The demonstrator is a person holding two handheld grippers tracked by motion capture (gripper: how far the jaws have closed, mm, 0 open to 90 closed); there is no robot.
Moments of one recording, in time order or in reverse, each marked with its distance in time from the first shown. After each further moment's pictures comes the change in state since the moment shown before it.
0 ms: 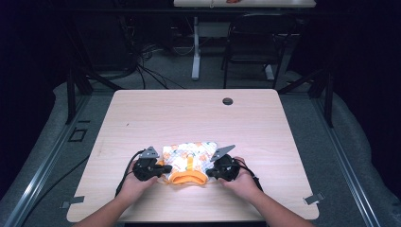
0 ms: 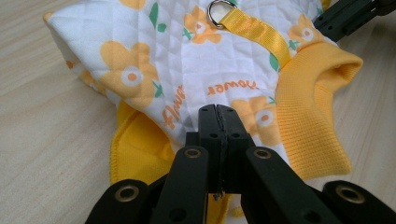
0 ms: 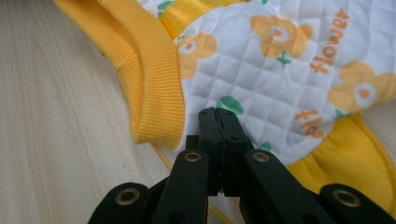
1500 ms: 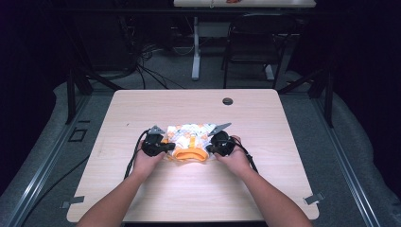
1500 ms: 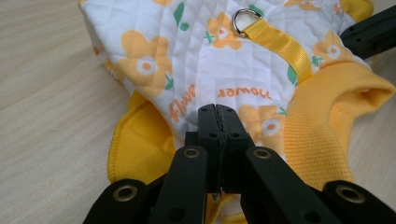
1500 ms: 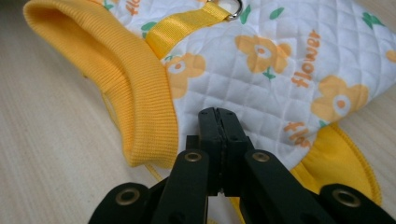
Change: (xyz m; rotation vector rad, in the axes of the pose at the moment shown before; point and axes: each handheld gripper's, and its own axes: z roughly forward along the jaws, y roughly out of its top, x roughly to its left) left arm 0.053 0.049 0.038 -0.047 0.129 -0.096; right arm -0.062 0.044 0.020 -0.018 -0.146 0.077
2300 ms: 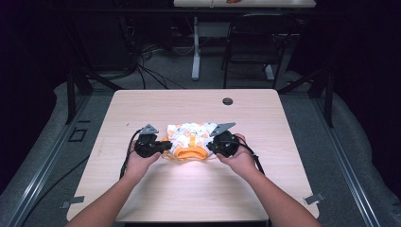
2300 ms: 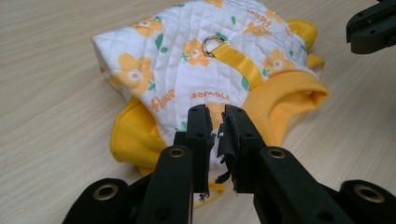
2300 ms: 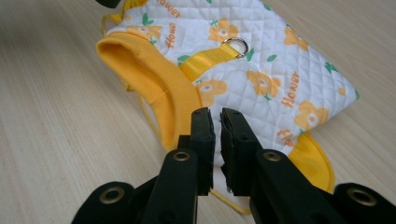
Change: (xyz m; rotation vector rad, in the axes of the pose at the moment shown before) left arm -0.013 0.003 -0.045 -0.058 -0.013 0.016; right arm 0.021 0.007 -0.047 -0.086 -0.042 -0.088
